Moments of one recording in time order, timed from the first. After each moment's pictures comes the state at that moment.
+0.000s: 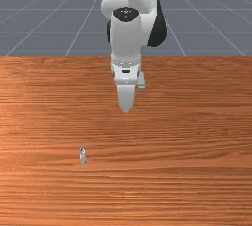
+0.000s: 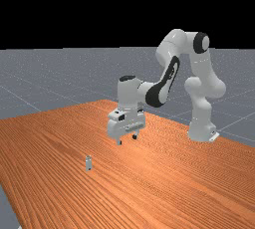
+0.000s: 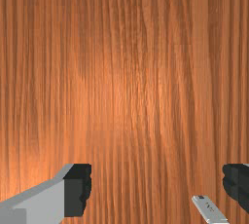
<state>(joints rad) 0.00 0.39 0.00 -1.96 0.00 2.36 -0.79</state>
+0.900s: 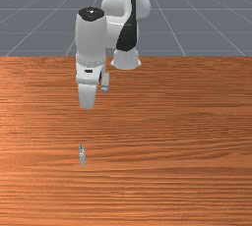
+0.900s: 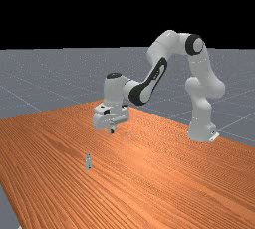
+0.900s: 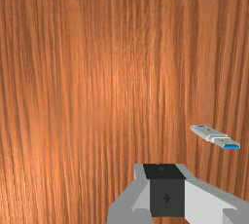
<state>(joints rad) -0.09 0.42 -0.09 -1.92 -0.09 2.36 -0.90</state>
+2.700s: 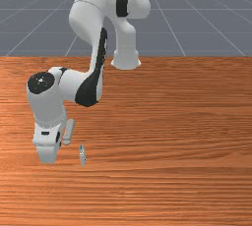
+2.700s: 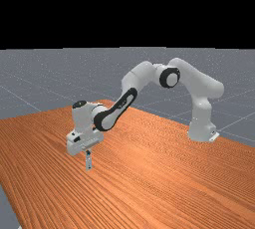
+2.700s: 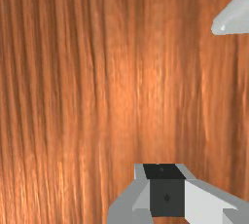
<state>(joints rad) -0.24 1.03 -0.10 -1.21 -0.02 2.12 -1.07</state>
